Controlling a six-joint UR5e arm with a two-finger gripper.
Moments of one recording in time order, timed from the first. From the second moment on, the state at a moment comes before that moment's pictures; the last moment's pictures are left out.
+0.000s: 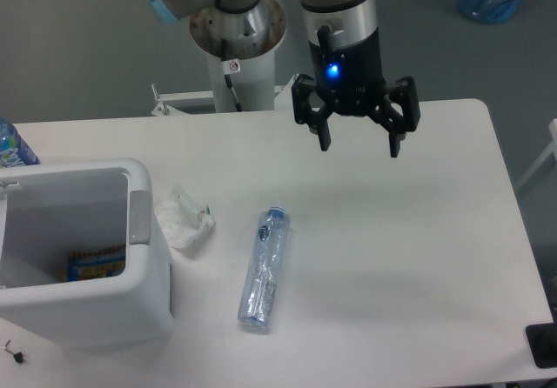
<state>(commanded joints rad) 2.51 -1.66 -1.47 -1.17 1.60 0.88</state>
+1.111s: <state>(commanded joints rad) 2.48 -1.61 -1.60 -1.16 1.58 0.80</state>
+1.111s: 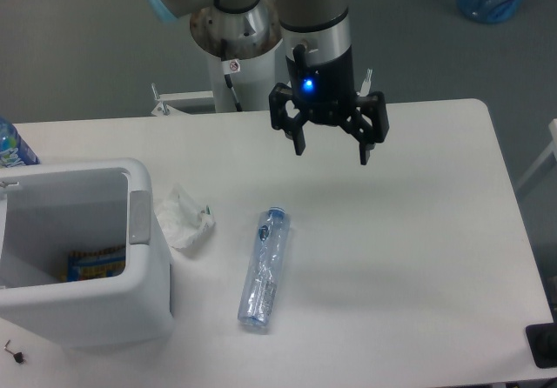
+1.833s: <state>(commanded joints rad) 2.39 -1.59 -1.76 -1.18 1.56 0.59</state>
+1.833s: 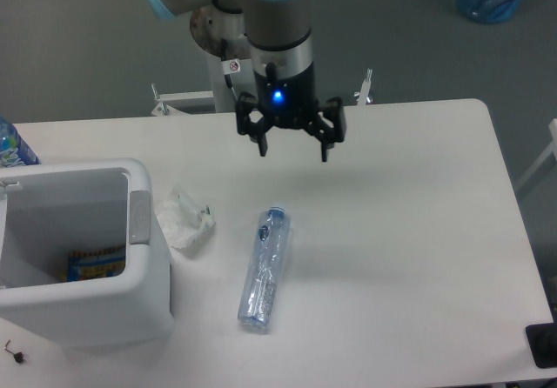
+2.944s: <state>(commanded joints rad) 2.25 -1.83 -1.81 -1.16 1.46 0.43</state>
